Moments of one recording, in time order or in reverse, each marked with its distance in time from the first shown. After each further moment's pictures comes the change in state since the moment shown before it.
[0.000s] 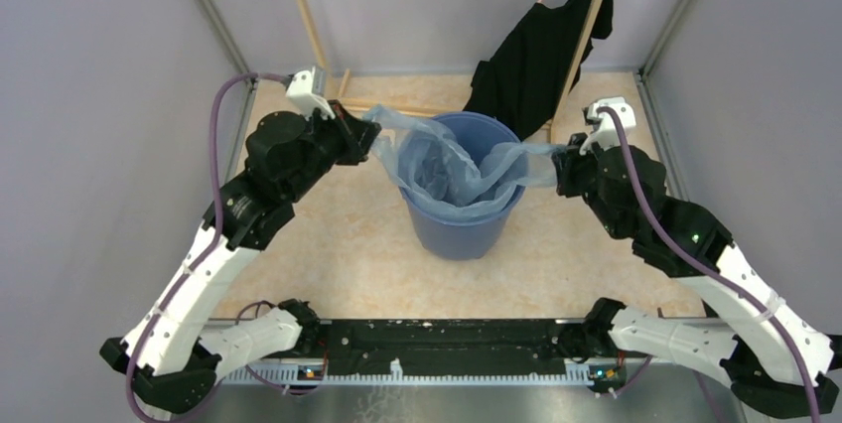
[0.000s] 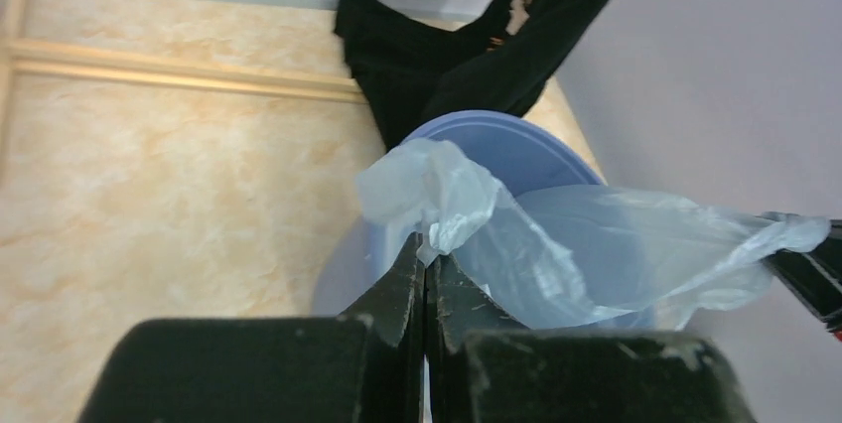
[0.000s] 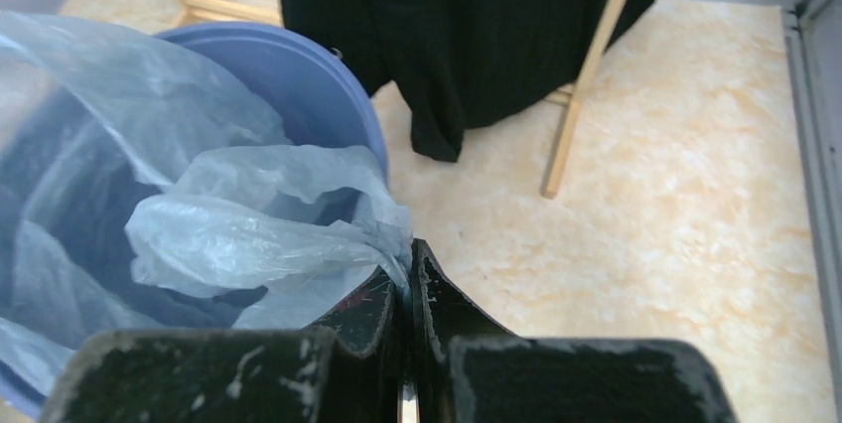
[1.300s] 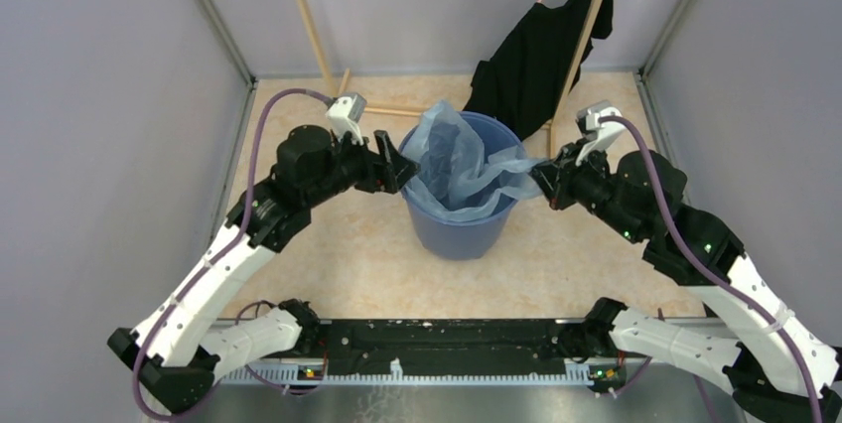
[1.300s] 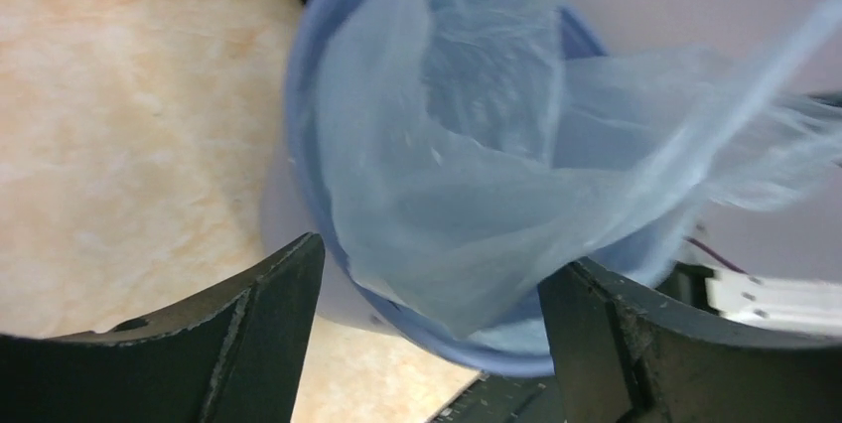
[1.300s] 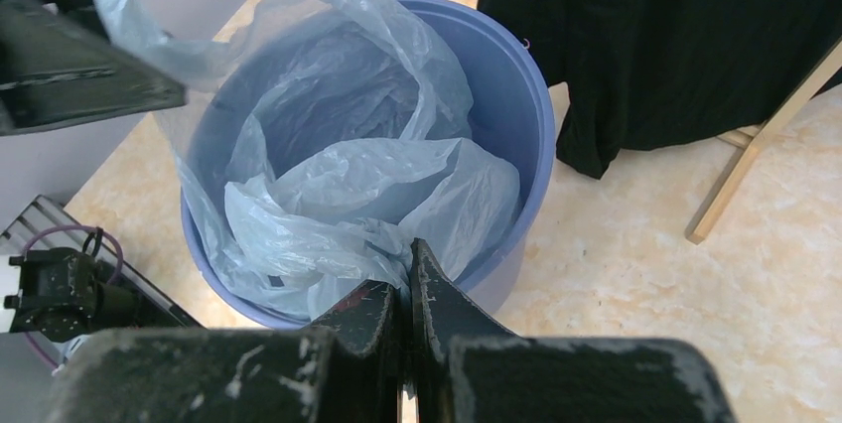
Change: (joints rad) left arm -0.016 -0.067 -0.177 -0.014 0.246 0.018; right arm -0.042 -0.055 -0.024 0.055 -0.374 -0.022
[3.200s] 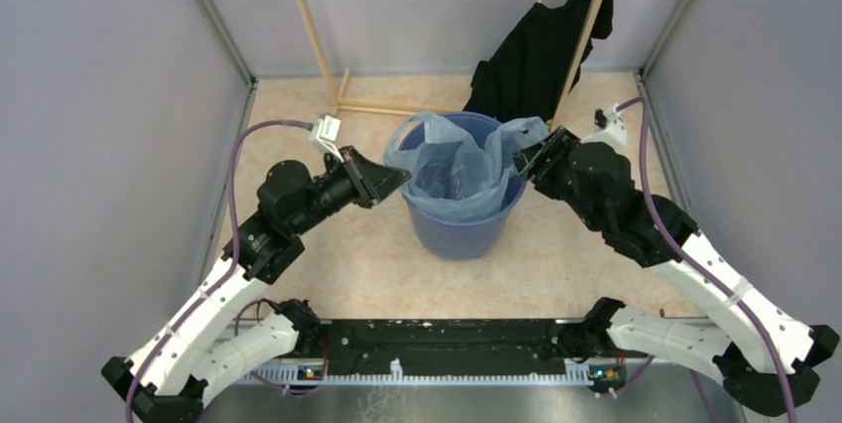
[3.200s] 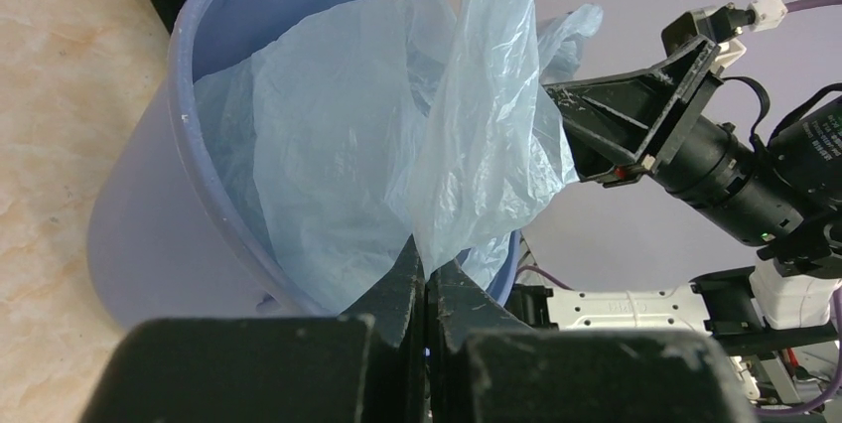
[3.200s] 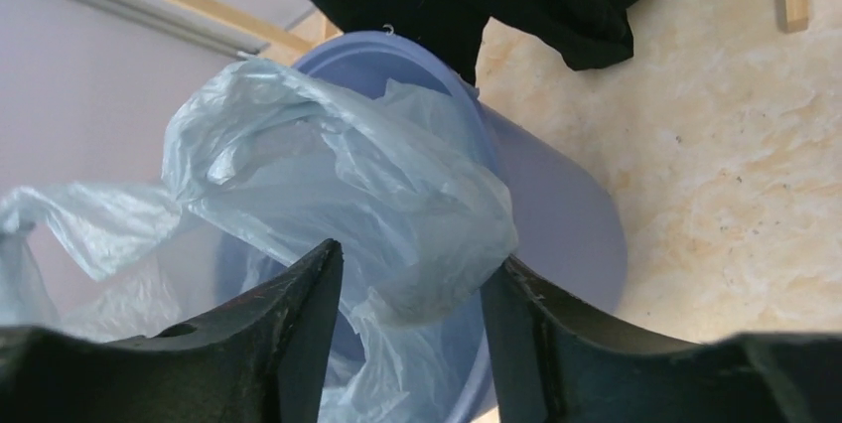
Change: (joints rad) left arm 0.000 -0.153 -0.261 0.318 0.064 -0.305; right arm -0.031 0.104 -0.085 0.018 0.251 0.705
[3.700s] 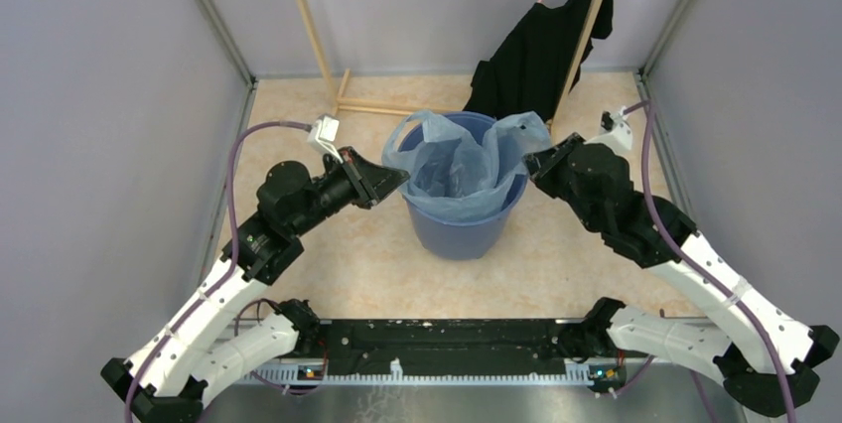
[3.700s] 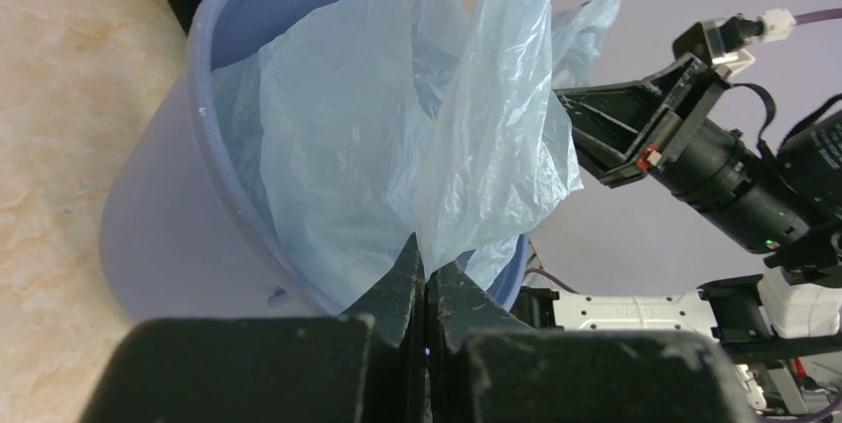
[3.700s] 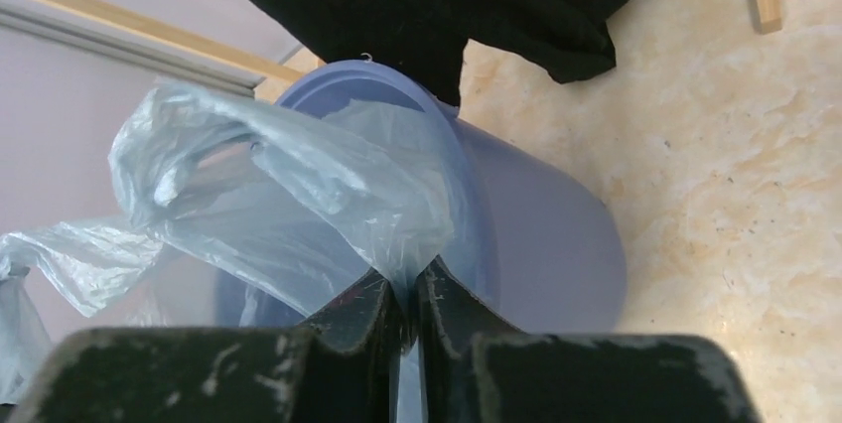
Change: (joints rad) left arm 0.000 -0.010 0.000 -0.012 -0.013 0.000; right arm 0.000 0.002 -0.013 0.011 0.073 0.073
